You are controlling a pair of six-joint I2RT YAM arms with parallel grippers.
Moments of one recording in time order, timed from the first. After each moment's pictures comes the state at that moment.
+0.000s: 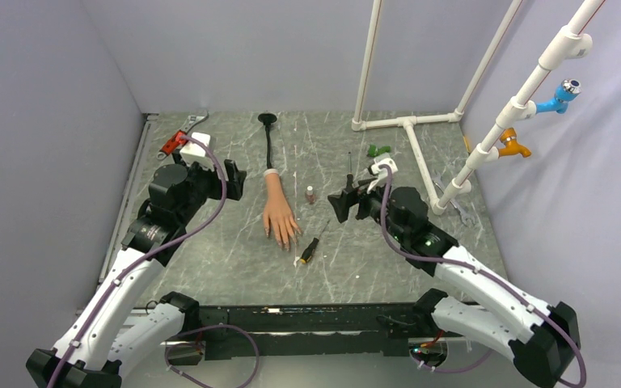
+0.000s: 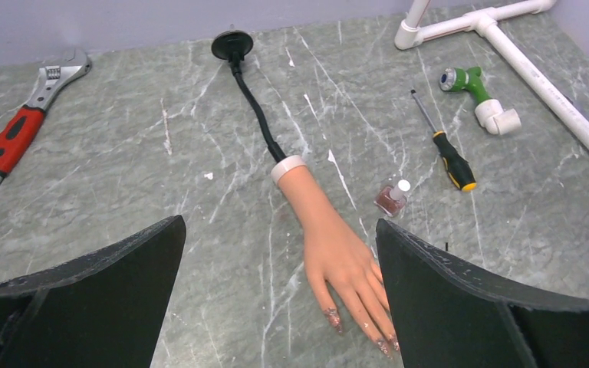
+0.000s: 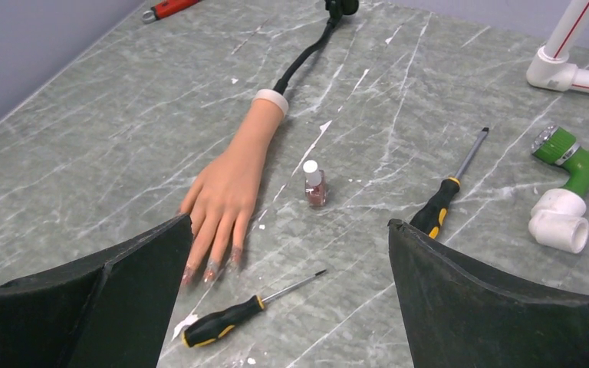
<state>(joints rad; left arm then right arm) -0.38 0.83 0.87 -0.24 -0.03 -0.13 0.69 0.91 0.66 0.08 0.09 0.17</state>
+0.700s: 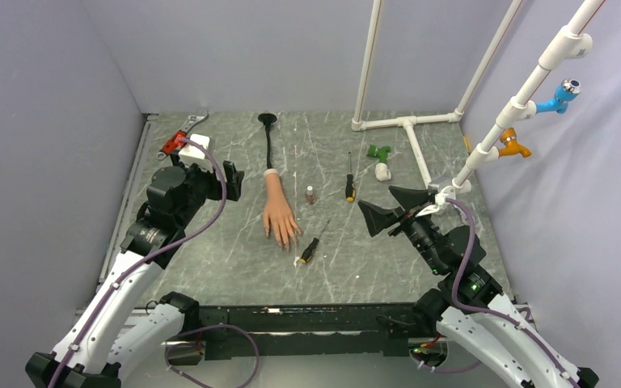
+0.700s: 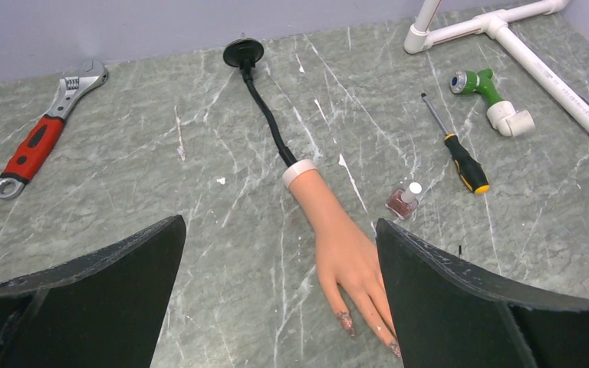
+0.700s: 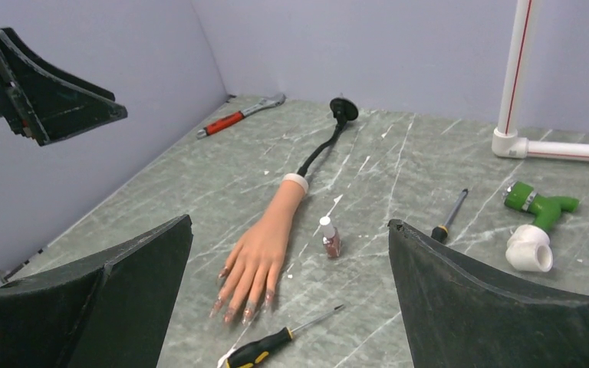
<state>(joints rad) -0.38 0.81 0.86 -0.23 -0.06 -0.10 0.69 0.40 0.55 0.01 0.13 0.24</state>
